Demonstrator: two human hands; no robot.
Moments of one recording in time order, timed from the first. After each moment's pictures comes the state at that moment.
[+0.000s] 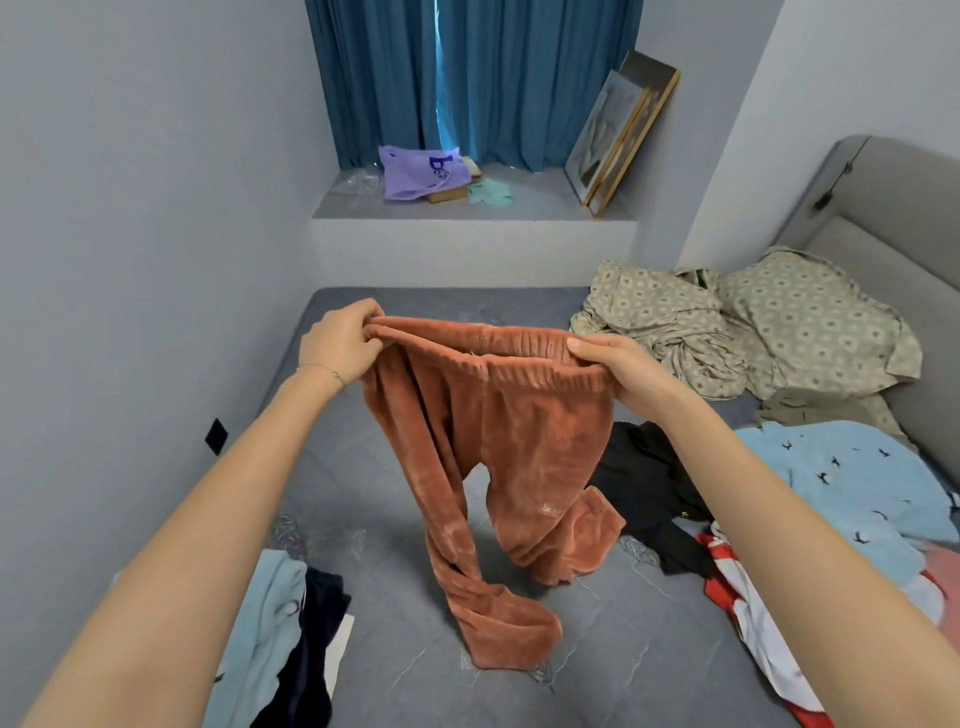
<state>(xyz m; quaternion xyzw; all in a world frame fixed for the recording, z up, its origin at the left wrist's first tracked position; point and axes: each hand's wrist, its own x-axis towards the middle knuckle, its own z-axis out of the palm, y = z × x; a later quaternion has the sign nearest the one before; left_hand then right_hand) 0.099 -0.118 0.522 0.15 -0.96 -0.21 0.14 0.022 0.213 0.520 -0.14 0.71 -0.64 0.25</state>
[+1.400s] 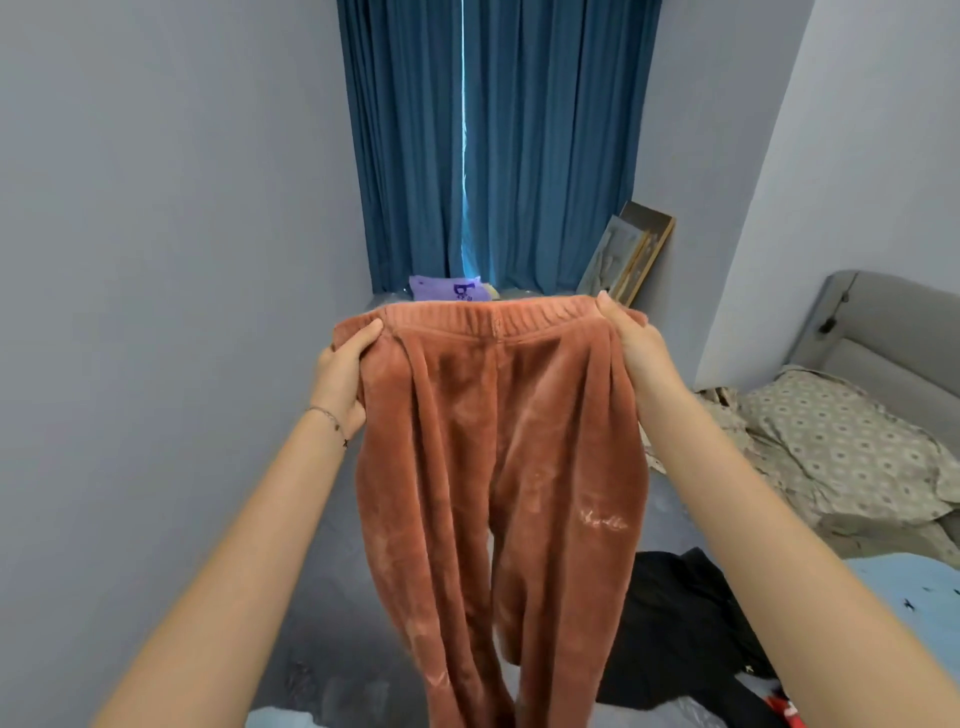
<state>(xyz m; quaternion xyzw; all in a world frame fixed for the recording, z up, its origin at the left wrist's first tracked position) 0.083 -0.159 0.648 0.14 -0.49 -0.83 0.24 0.008 0.109 0.679 -0.03 0.58 -0.82 0.02</state>
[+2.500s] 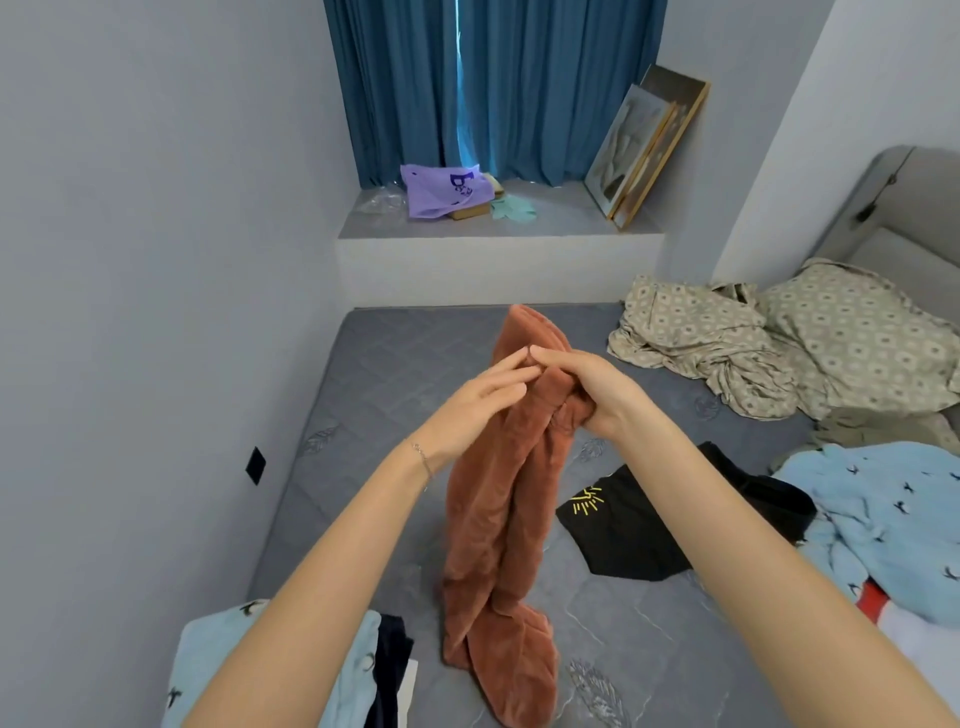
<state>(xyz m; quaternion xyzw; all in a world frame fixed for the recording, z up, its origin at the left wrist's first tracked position) 0.116 -0.117 0.530 -0.10 -0.78 -0.61 -0.03 0.051 0.041 0.557 -0.02 0.61 -0.74 0.30</state>
